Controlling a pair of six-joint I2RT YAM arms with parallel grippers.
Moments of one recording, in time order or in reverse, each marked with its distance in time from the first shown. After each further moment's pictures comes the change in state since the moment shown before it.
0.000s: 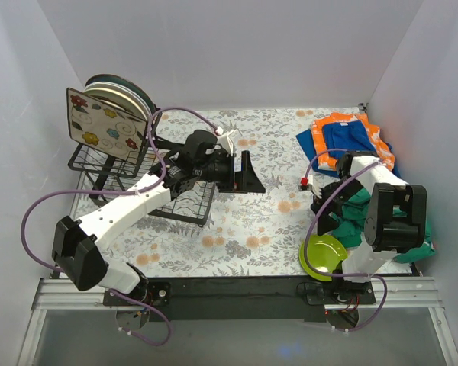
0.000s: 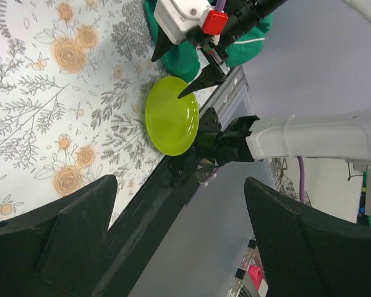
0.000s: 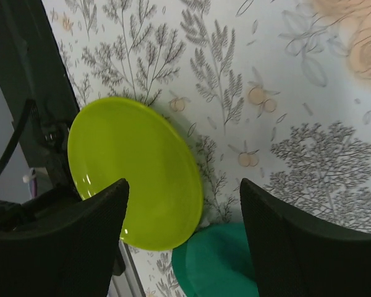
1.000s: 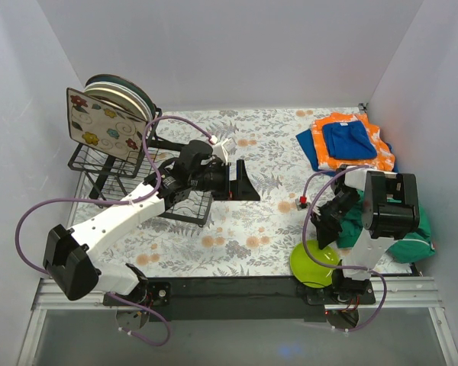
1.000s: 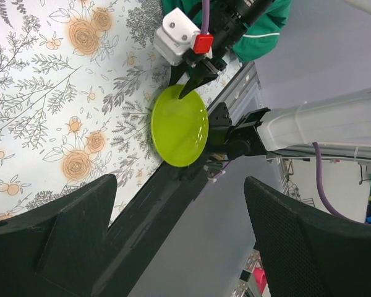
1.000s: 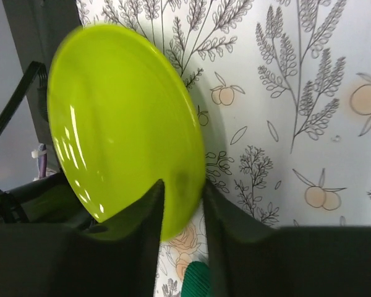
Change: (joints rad) left arm -0.031 -0.086 -0.128 0.029 -0.054 -0.018; right arm -0.016 0.142 -0.151 0.013 0.075 -0.185
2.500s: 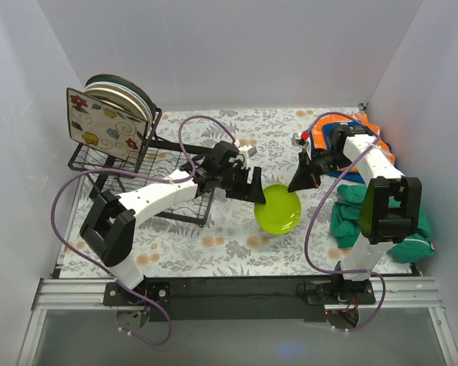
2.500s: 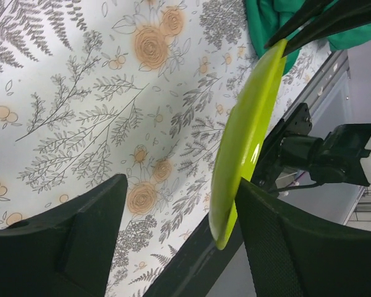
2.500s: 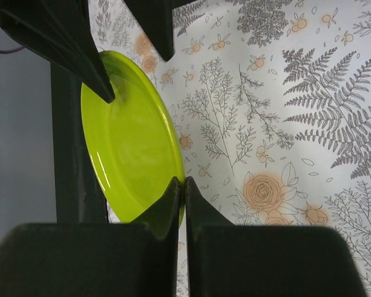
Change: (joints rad) left arm -0.021 0.322 0.093 0.019 -0.077 0.200; right arm 0.113 -0.058 0.446 -0.017 -0.562 0.370
